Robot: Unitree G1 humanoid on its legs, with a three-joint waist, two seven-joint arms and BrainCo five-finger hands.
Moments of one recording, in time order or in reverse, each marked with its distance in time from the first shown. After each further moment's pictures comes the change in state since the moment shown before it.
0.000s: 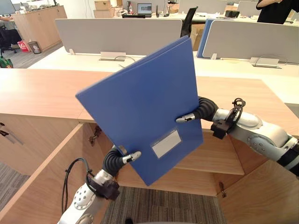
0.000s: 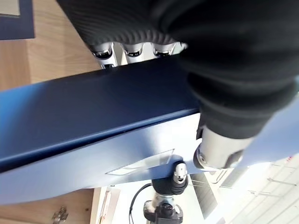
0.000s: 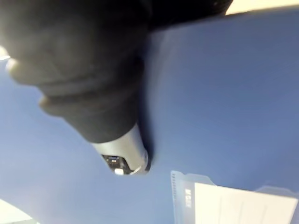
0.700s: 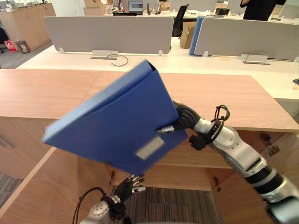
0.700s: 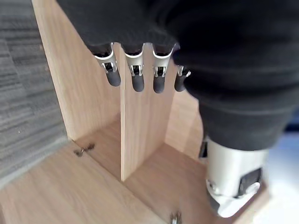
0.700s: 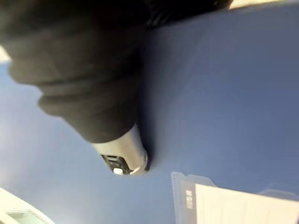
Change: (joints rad) left arm -0.063 -0.252 0.020 0.700 0.096 0.172 -0.078; right arm 0.302 0.496 -0.392 -0.167 -0.778 -0.036 -0.077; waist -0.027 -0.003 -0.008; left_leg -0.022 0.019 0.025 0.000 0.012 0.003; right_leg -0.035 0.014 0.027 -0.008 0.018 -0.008
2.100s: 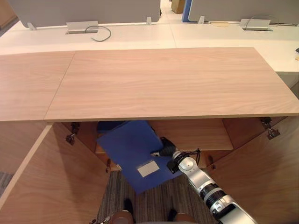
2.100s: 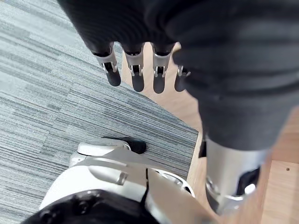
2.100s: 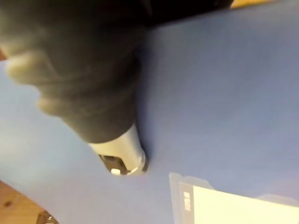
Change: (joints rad) left arm -0.031 -0.198 0.694 0.736 0.426 0.007 0.251; right arm 0.135 0.475 -0.020 0.823 -0.377 0.024 -0.154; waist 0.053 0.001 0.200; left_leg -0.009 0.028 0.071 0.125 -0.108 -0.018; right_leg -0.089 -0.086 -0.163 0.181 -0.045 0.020
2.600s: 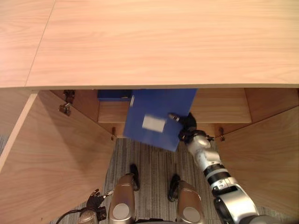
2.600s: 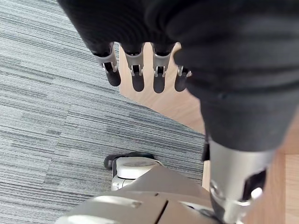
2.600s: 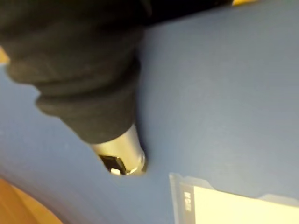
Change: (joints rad) left arm -0.120 0.033 -0.114 -0.116 -0.030 -0.032 0.025; right arm -0.243 0.018 -0.331 0.022 0.798 0.005 -0.110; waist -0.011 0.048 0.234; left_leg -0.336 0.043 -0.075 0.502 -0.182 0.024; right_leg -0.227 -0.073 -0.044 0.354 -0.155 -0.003
